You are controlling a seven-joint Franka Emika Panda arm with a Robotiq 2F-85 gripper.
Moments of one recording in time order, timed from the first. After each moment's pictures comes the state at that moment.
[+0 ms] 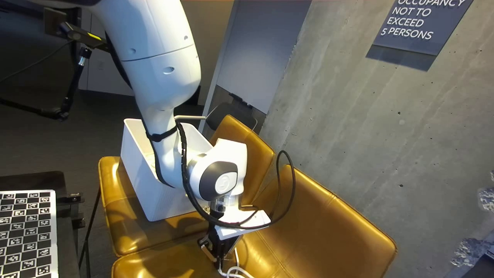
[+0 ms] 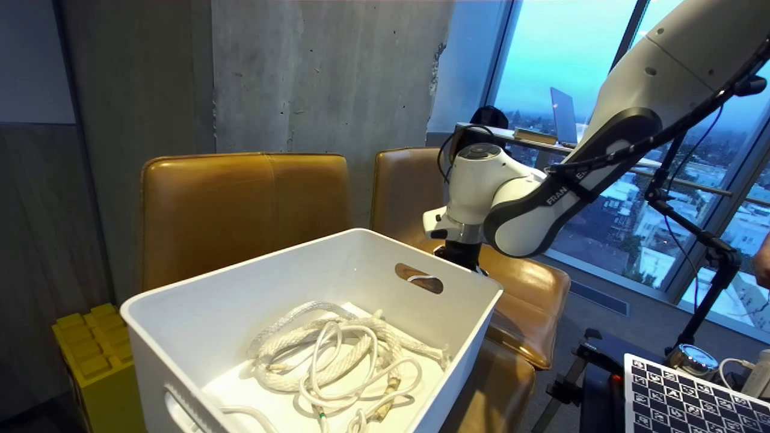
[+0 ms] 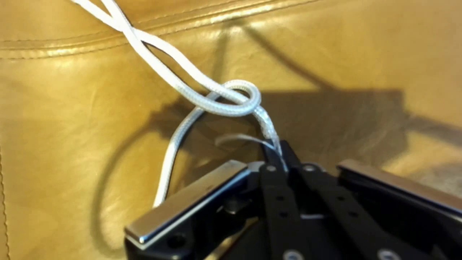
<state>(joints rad) -0.11 0.79 -0.11 -1.81 -0.50 2.63 -1.17</state>
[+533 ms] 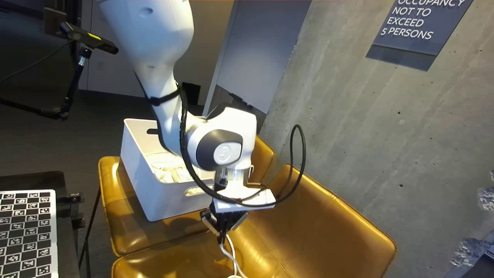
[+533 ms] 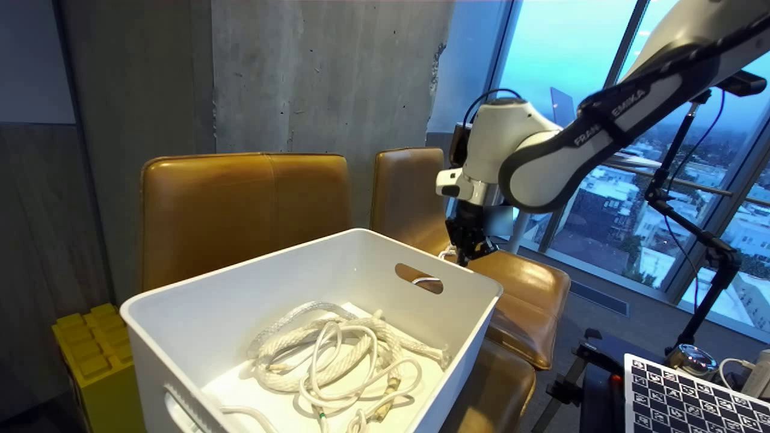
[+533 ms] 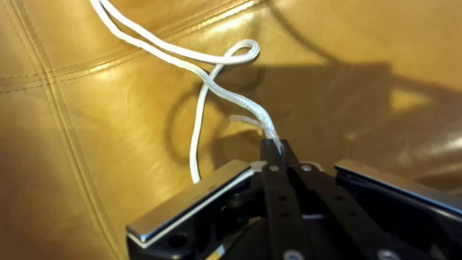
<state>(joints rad) -0.15 0.58 -0.06 -1.93 -0.36 2.58 -1.13</state>
